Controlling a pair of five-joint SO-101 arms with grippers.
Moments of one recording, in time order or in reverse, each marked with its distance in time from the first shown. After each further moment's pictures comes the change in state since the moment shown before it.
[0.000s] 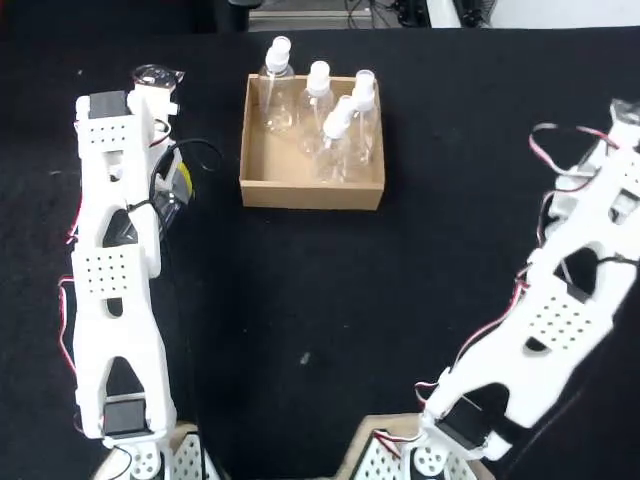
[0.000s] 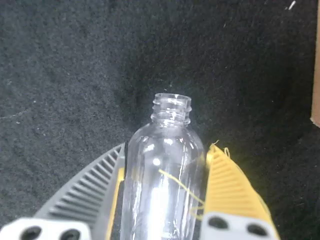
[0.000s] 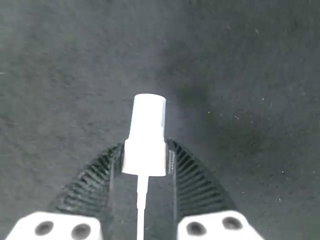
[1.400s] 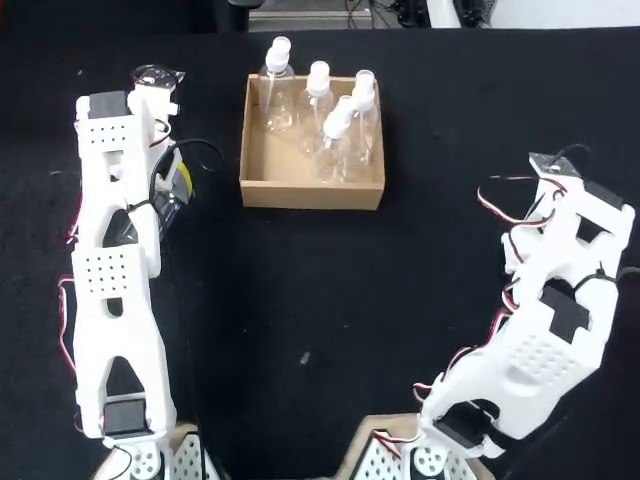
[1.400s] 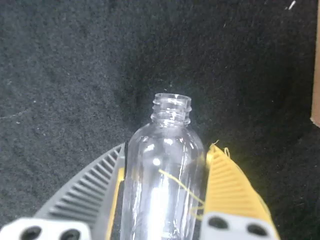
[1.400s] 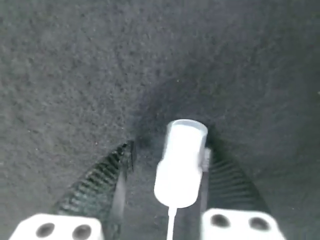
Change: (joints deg) left arm 0.0 0.0 0.0 0.0 0.0; right arm -3.3 -17.5 45.5 -21.0 17.6
